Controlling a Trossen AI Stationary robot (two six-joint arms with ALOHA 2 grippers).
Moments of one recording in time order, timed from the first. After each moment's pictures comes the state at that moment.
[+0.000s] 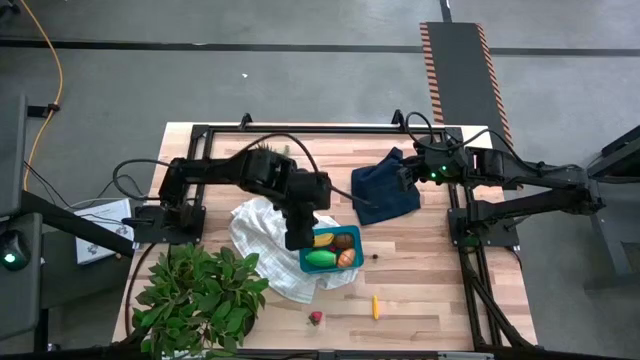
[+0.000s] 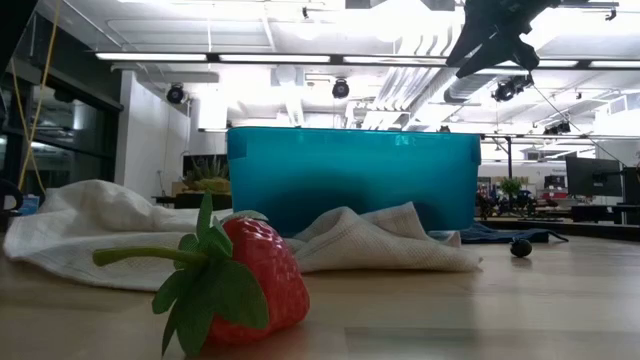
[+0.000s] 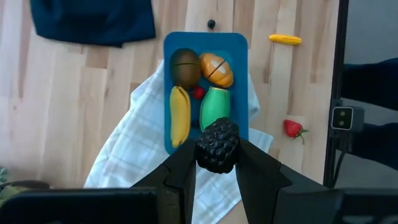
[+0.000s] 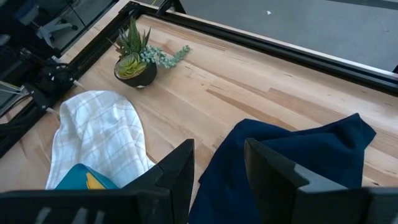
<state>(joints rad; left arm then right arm) -0.02 1.94 2.30 -1.53 0.01 -0.27 -0.15 0.92 0.97 -0.73 0.34 0.70</state>
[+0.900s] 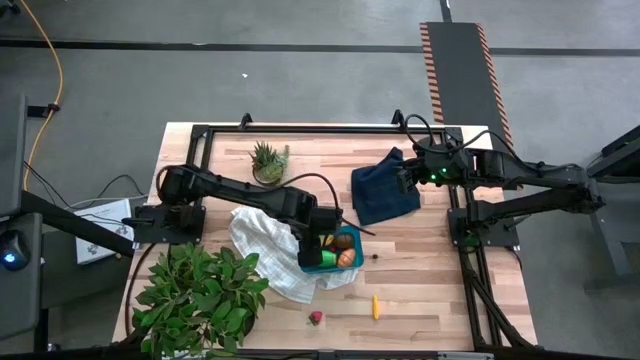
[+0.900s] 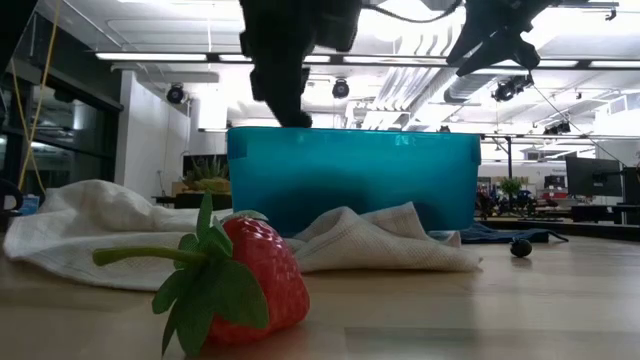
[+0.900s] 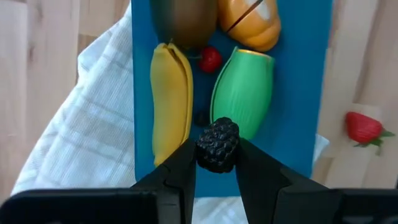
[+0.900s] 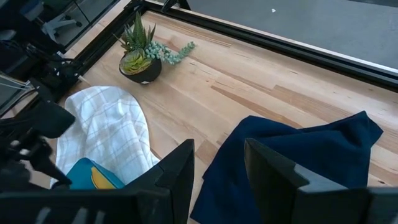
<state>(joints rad) -0.03 1.94 1.66 -1.04 0.06 -0.30 -0.13 0.92 0.97 -0.74 0.34 0.71</state>
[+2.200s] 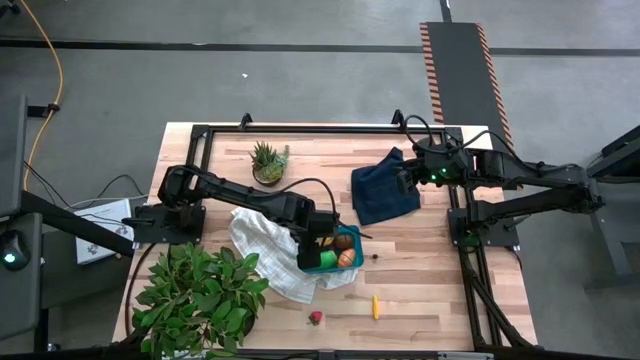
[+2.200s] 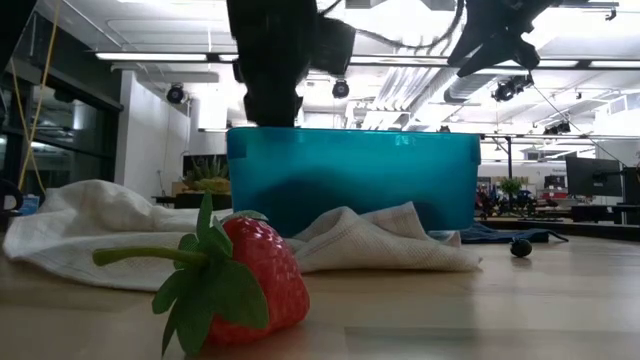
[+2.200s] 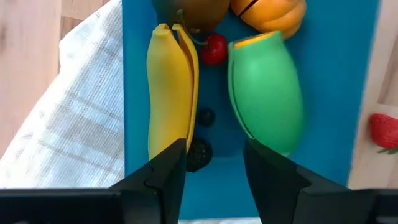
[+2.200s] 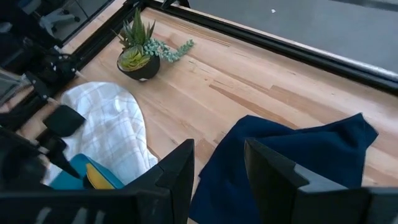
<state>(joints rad) -0.03 1.94 1.54 -0.92 0.07 -0.31 -0.13 0.92 0.97 -0.74 0.34 0.69</state>
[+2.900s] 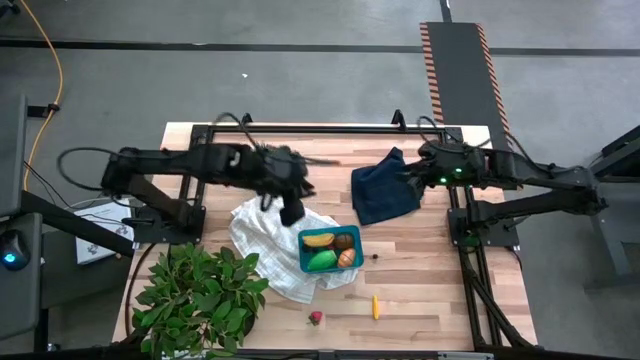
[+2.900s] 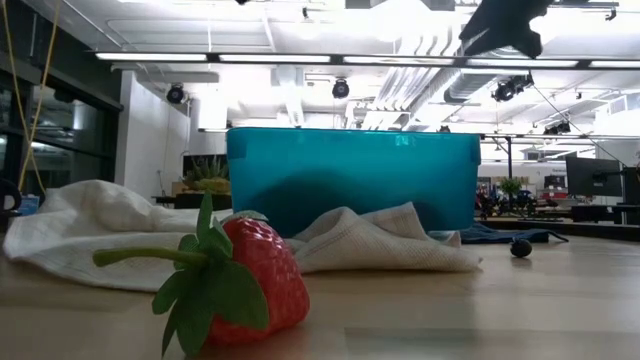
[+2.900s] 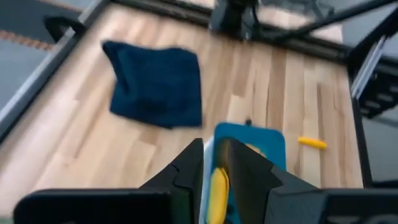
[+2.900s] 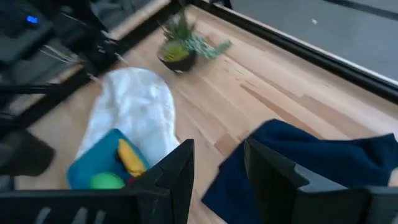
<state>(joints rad) 0.06 1.48 1.59 -0.83 -0.15 -0.28 -0.10 0.84 0.97 -0.74 0.23 0.56</state>
